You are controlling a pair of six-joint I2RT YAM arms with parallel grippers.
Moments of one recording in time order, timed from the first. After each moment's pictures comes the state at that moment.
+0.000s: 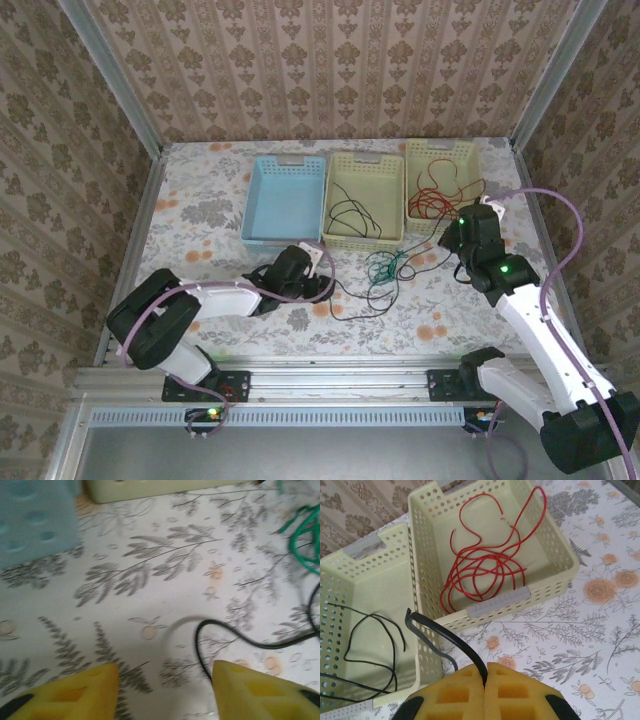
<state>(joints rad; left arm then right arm) -0.86 1.54 0.60 0.18 0.10 -0.37 0.23 0.92 0.83 -0.58 0.33 0.61</state>
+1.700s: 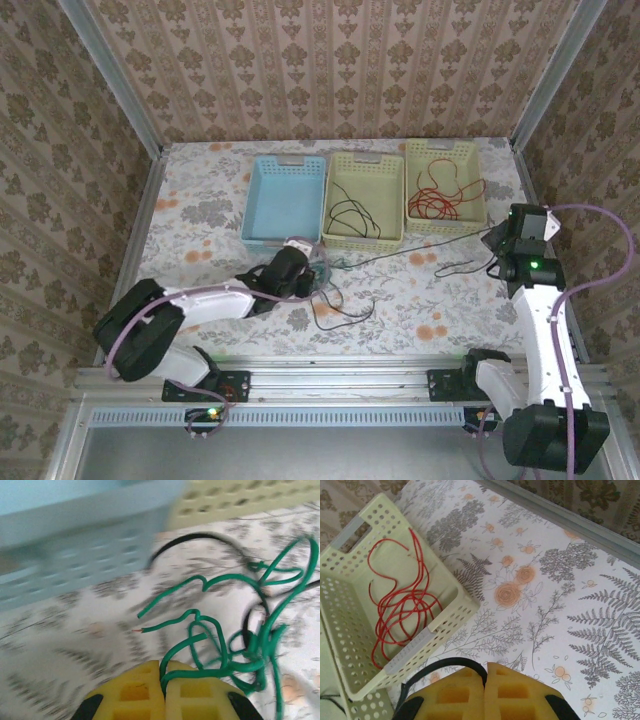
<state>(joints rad) -0.85 1.41 0.56 0.03 -0.19 -0.37 -0.21 0.91 0.85 -0.69 0.22 0.69</state>
